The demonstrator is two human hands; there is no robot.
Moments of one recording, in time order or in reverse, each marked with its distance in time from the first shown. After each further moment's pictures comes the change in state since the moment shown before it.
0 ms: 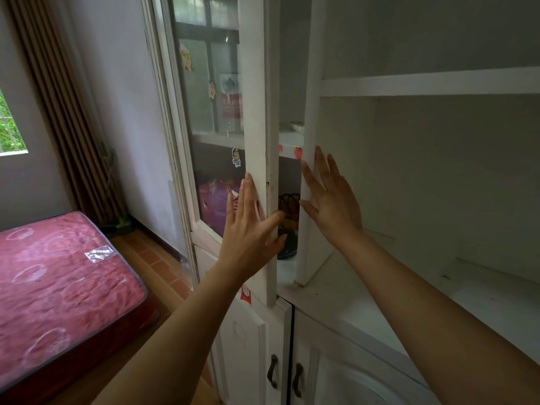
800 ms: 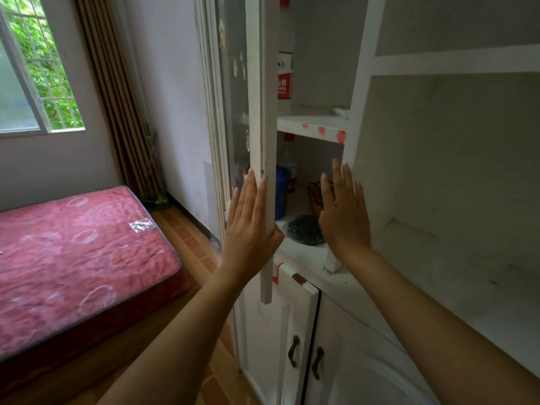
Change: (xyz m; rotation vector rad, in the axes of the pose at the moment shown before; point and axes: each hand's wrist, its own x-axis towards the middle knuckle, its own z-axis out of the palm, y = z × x) left_hand -0.047 -0.015 -0.025 -0.145 0.186 -0.186; right_hand -0.025 -0.044 0.041 -0.079 0.042 0.011
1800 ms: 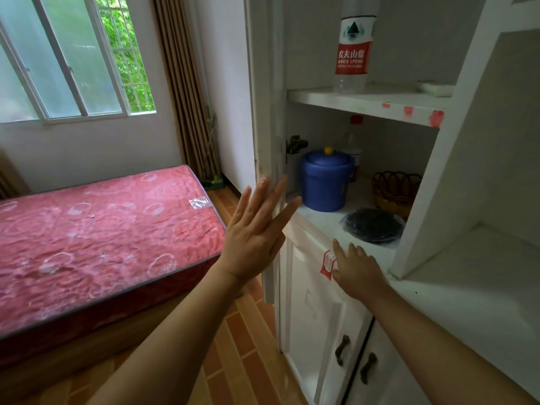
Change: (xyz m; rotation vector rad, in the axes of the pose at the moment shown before) left_hand -0.029 -0.065 -0.058 0.356 0.053 0.348; right_hand -0.058 -0.052 0.097 -0.083 -0.709 -0.151
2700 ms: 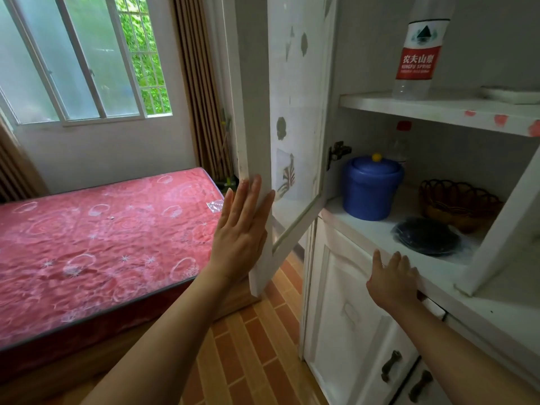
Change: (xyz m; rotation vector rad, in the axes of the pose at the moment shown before) left_hand -0.058 -0.109 -0.037 0.140 -0.063 -0.157; right_hand 0.021 -0.064 0.004 -0.113 -0.087 0.293
